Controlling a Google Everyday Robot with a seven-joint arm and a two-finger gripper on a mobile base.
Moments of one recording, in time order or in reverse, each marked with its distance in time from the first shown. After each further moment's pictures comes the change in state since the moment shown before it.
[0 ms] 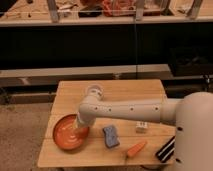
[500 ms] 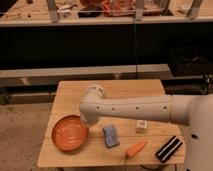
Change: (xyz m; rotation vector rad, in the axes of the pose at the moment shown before) arm -0.004 0.019 -0.019 -0.113 -0.001 0.118
